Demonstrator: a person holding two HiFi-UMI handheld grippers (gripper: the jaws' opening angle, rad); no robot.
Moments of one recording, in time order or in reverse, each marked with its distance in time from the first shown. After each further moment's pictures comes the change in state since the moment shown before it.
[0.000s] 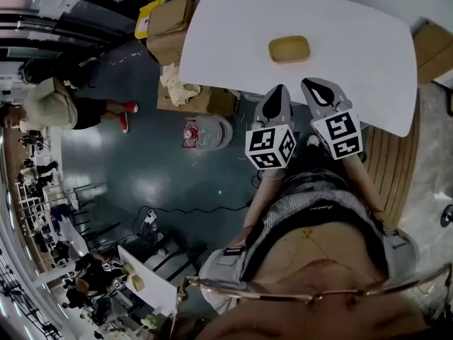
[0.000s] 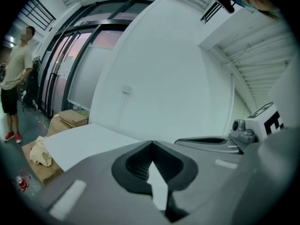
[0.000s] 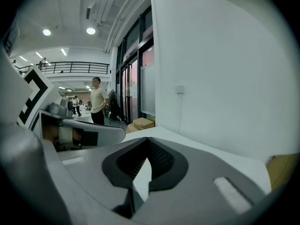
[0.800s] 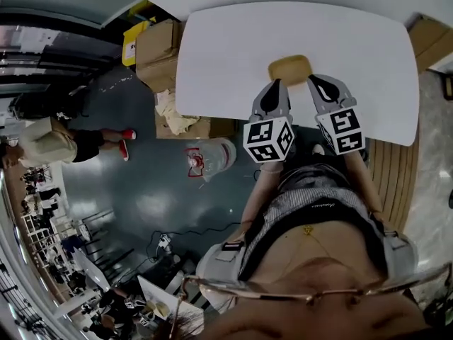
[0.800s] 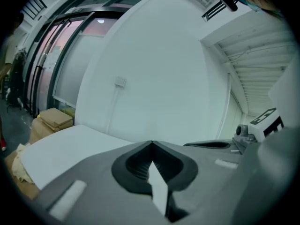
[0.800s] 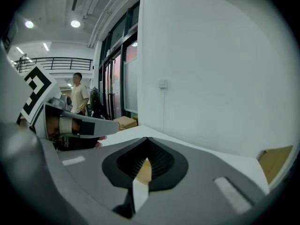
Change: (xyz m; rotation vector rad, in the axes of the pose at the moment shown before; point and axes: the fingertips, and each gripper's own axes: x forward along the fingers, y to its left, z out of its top) left arm 0.107 0.052 0.027 0.028 0.057 -0.120; right arm 0.080 -0.073 0.002 0.071 0.034 -0.182
